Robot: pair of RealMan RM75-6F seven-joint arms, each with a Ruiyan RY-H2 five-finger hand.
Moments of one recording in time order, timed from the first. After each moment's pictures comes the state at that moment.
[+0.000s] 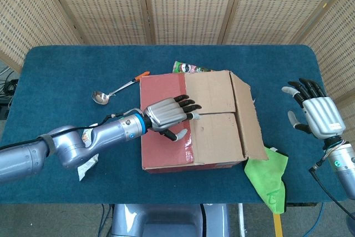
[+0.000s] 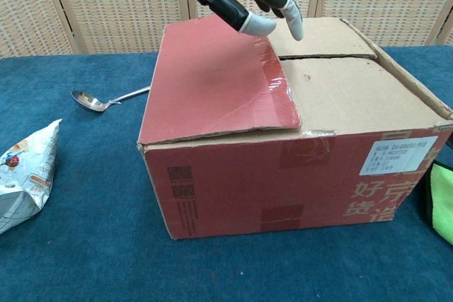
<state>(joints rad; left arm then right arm) -1.30 -1.17 -0.28 -1.61 1.33 0.32 -0.06 0.46 -0.90 0.17 -1.62 -1.39 1.18 0.14</state>
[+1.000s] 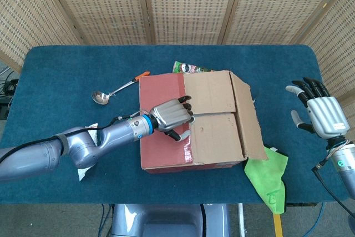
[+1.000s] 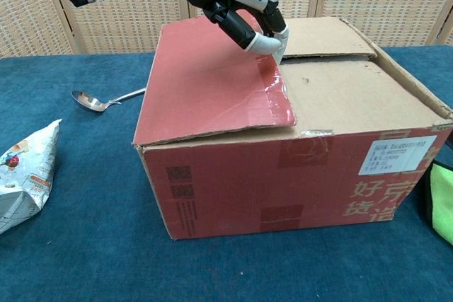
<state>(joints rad) -1.39 -1.20 -0.18 -1.59 1.16 0.38 0.10 0.45 -0.90 0.18 -1.61 -1.39 1.19 0.17</state>
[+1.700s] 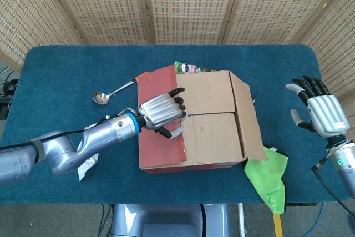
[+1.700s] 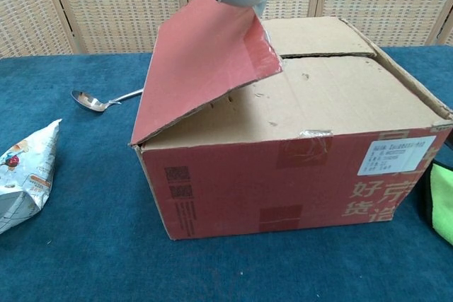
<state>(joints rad) -1.34 -1.02 -0.18 -1.76 1.17 0.49 0.14 0.45 -0.90 0.19 -1.60 -1.39 1.19 0.18</state>
